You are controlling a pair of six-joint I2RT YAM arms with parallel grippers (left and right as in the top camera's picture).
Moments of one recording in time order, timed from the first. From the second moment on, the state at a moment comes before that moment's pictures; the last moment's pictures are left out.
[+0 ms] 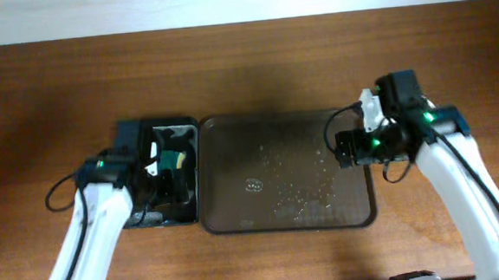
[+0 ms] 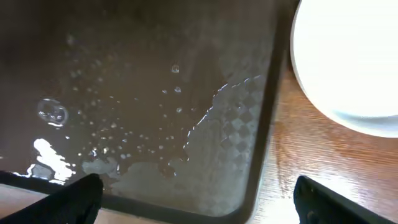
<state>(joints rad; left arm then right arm) -0.11 1.34 1.00 -1.05 0.00 -0.25 0.09 1.36 1.16 -1.05 -0.14 0.06</state>
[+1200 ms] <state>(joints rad) -0.11 0.57 0.65 -0.85 0.00 -0.25 0.09 0.01 0.11 0.14 -0.04 0.05</state>
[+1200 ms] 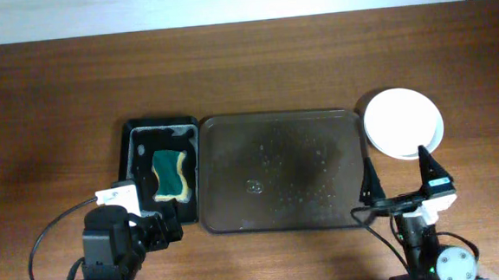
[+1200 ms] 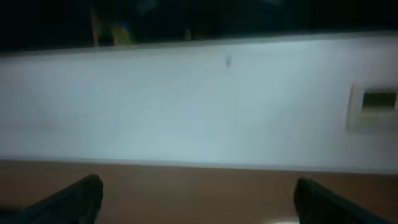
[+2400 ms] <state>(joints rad) -0.09 0.12 0.24 -0.54 -0.04 -0.25 0.09 0.01 0.01 -0.07 -0.04 0.05</state>
